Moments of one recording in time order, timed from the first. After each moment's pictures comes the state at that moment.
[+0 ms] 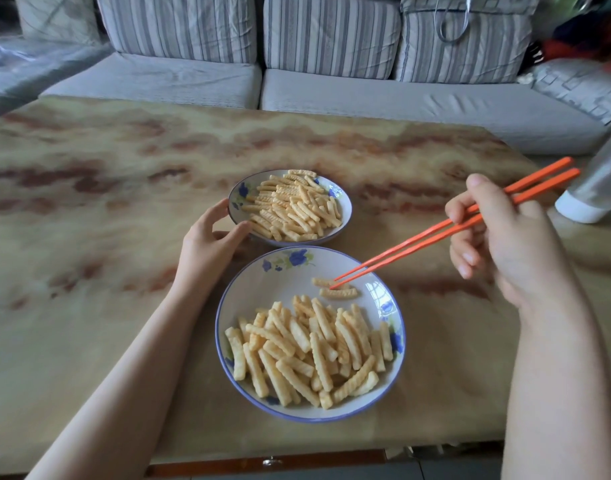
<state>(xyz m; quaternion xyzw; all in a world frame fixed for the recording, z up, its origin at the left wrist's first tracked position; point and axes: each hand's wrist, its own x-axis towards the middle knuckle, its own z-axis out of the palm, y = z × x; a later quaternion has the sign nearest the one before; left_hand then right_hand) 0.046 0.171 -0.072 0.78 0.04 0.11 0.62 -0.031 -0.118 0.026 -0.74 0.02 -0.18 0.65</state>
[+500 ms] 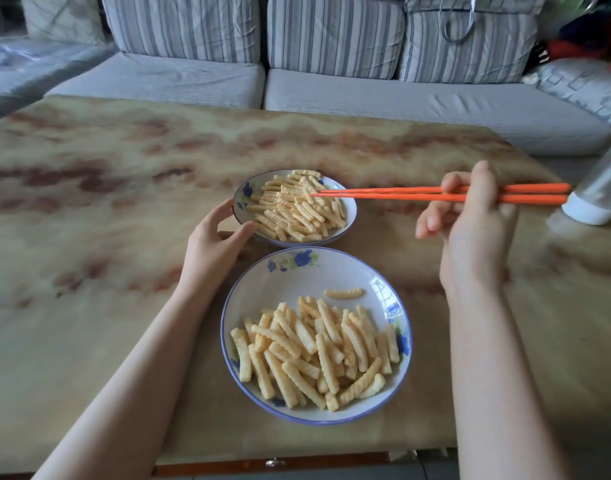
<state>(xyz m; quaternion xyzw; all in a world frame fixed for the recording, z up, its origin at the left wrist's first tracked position) 0.046 0.171 -0.071 0.78 0.03 0.11 0.61 -0.005 -0.071 0.018 -0.56 0.07 -0.33 0.76</state>
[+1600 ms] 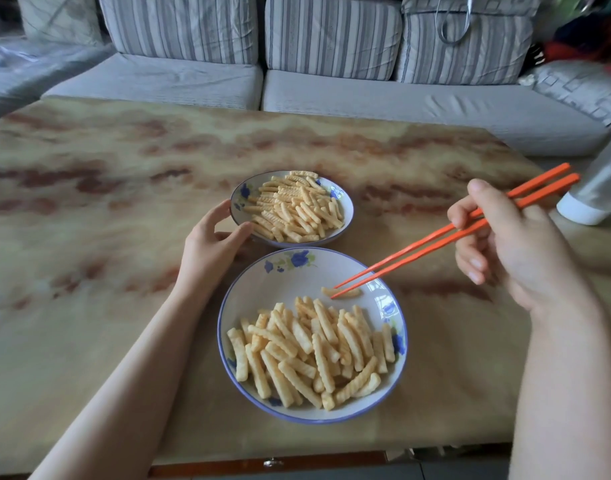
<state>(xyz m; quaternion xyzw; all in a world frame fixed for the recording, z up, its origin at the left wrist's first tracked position) 0.046 0.171 -0.072 0.78 0.04 0.10 0.62 -0.033 -0.123 0.027 -0.74 0.01 -0.15 0.65</state>
